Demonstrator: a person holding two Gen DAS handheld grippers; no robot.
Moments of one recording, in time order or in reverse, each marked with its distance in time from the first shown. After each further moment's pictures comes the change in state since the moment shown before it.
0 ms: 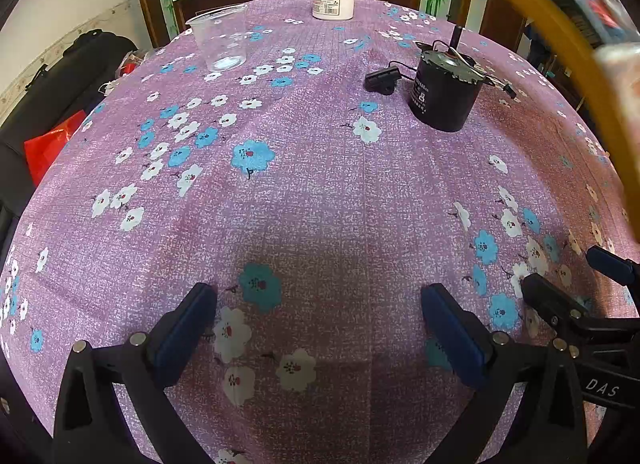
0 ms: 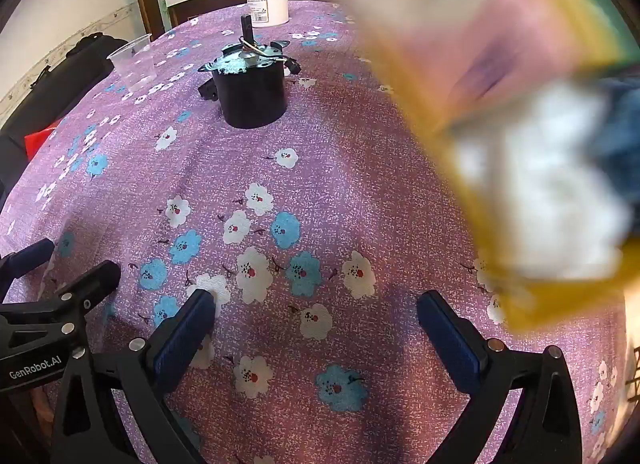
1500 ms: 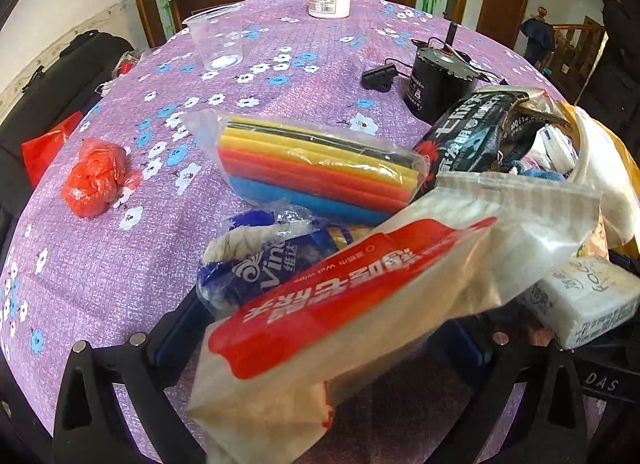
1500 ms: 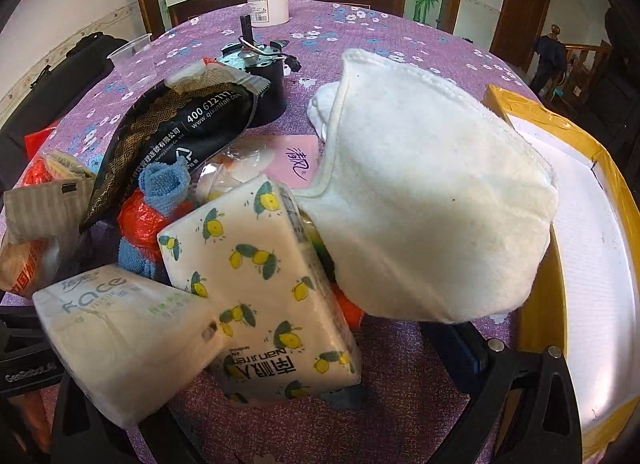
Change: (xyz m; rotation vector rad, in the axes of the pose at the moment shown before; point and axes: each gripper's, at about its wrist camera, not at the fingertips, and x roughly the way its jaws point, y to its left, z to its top) left arm 0.000 0.002 -0.001 0.015 0.011 -0.021; right arm 0.001 0.002 0.005 -0.001 0.001 -0.001
